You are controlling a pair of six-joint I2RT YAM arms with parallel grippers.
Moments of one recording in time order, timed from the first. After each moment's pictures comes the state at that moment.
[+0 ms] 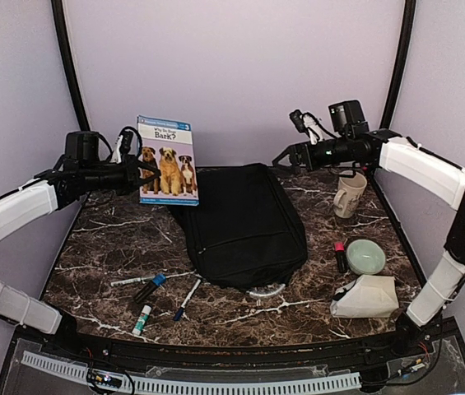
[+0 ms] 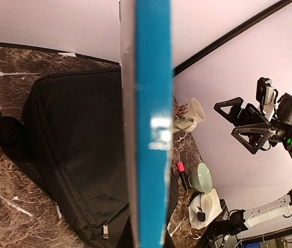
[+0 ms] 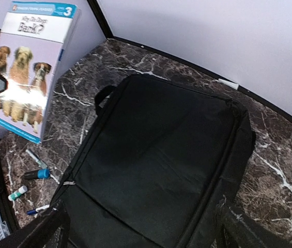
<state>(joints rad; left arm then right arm) -0.28 1.28 1.04 -0.19 0.58 -0.60 0.47 1.66 1.53 -0.46 -0.44 0.02</state>
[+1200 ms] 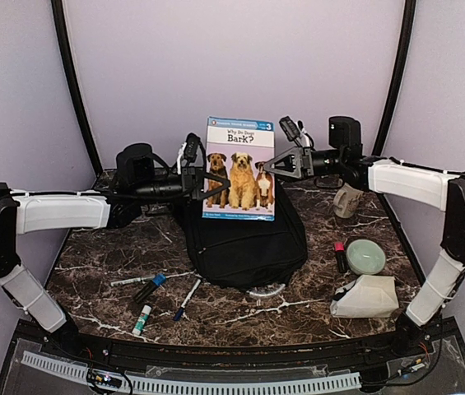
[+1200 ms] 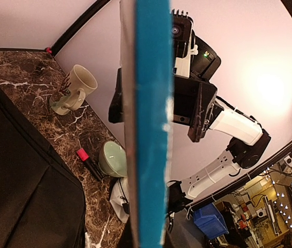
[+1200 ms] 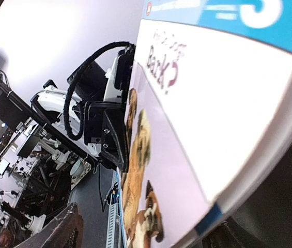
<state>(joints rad) -0.66 1.57 1.02 0.50 0.71 -0.84 0.46 1.67 1.28 0.16 -1.17 0.49</state>
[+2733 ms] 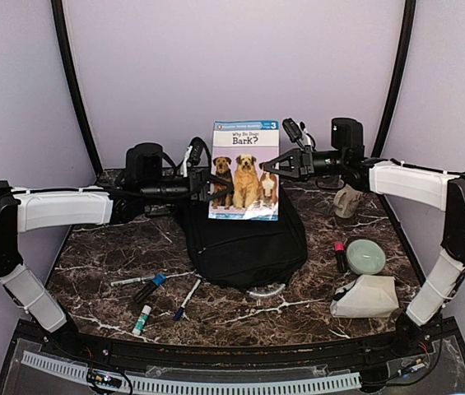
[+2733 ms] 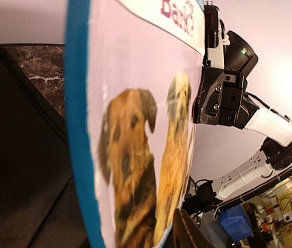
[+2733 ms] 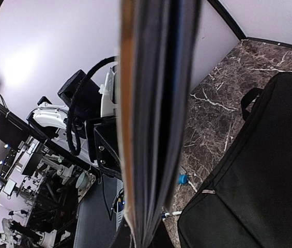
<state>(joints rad) -0.68 1.59 1.06 0.34 0.61 -0.73 0.46 1.67 1.26 0.20 -1.13 0.63</state>
